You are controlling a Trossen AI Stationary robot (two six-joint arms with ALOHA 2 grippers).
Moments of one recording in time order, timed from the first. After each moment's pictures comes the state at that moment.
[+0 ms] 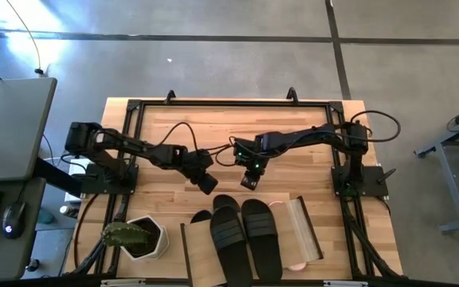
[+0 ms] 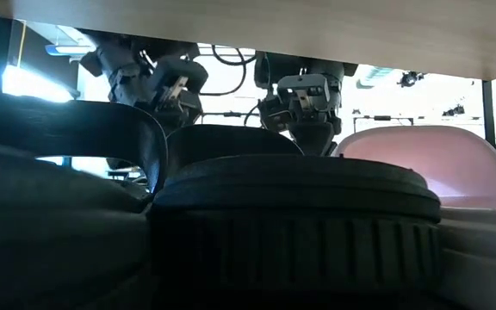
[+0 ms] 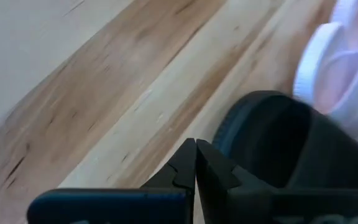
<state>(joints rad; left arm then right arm) 0.14 1.57 0.75 -0.16 0.21 -0.87 -0.13 1.92 1.29 -0.68 -0.39 0.33</state>
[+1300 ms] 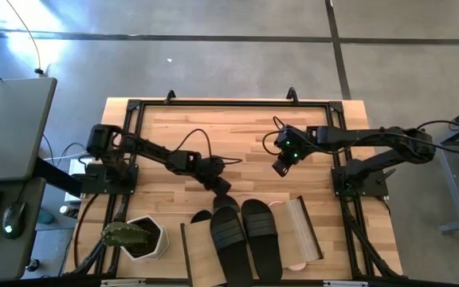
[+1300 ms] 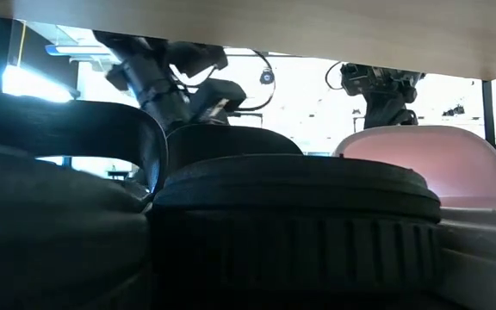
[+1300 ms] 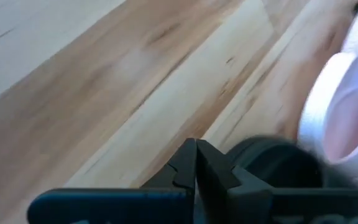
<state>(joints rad) 0.10 1.78 0.87 -0.06 0.14 -0.93 -0.23 1.27 0.80 -0.60 -0.17 0.52</state>
